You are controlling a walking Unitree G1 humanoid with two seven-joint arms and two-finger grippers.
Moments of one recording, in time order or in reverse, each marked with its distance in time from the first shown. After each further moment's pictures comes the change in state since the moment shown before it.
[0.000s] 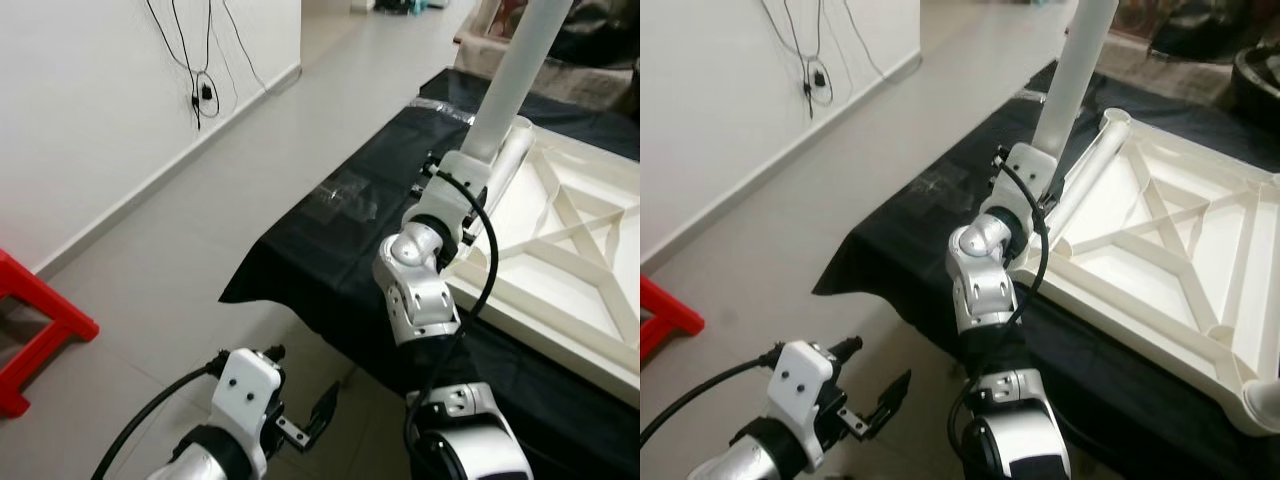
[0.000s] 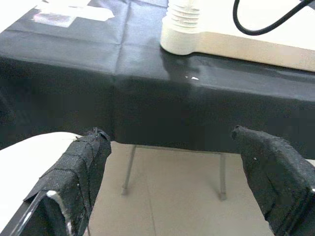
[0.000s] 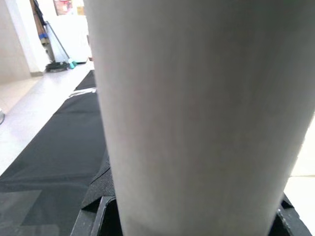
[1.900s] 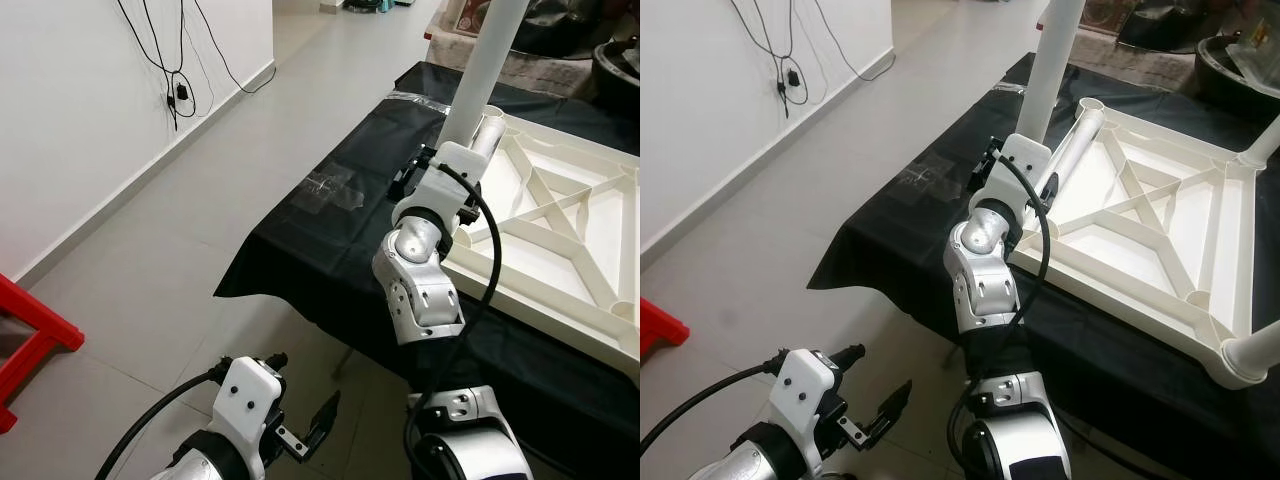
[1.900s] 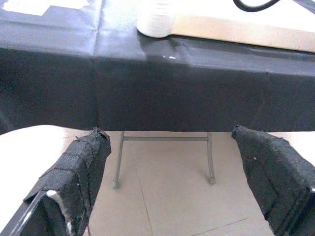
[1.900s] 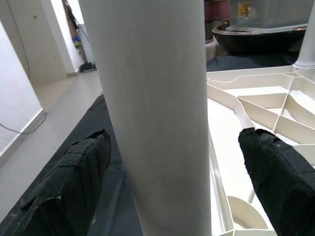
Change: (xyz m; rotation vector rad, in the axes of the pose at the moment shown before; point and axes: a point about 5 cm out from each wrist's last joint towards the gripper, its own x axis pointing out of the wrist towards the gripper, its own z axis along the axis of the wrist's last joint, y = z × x) left arm -0.001 0.001 -0.008 0.016 0.016 -0.021; right arm -0.008 0.006 0.005 0.075 0.031 0.221
